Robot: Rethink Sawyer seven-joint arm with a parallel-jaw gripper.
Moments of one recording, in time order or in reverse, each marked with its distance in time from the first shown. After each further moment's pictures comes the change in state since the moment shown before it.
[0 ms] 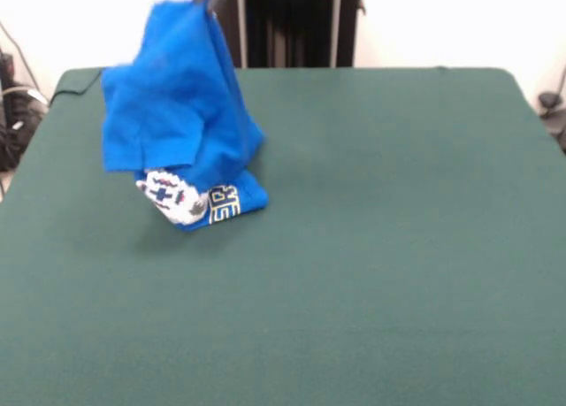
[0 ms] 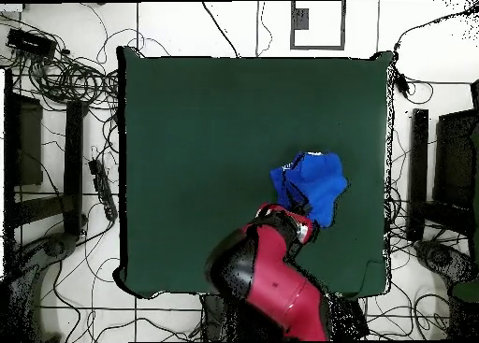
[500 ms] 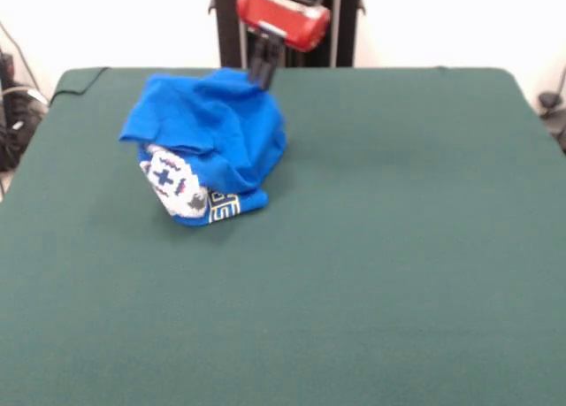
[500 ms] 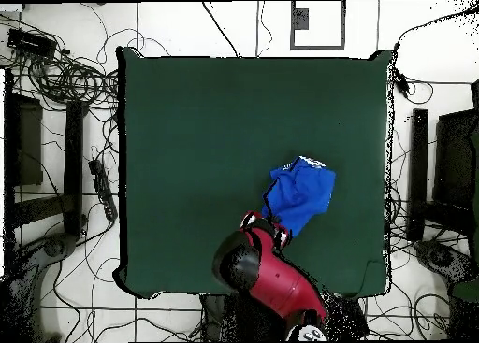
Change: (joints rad) arm -0.208 -0.003 0.320 0.151 0.006 -0.086 0.116
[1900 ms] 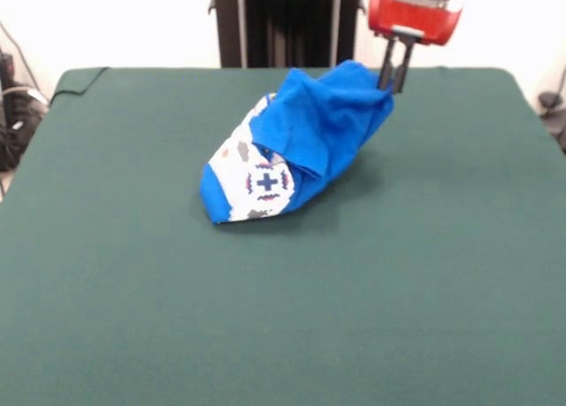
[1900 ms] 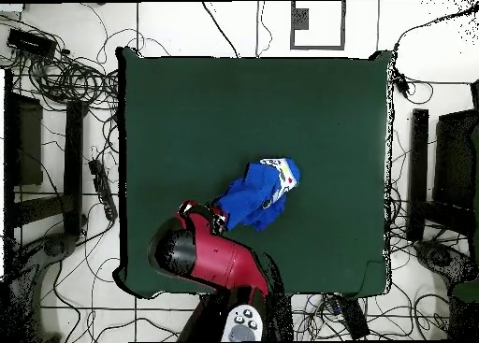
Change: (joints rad) arm 0.170 -0.047 0.083 -0.110 0.013 0.216 0.058
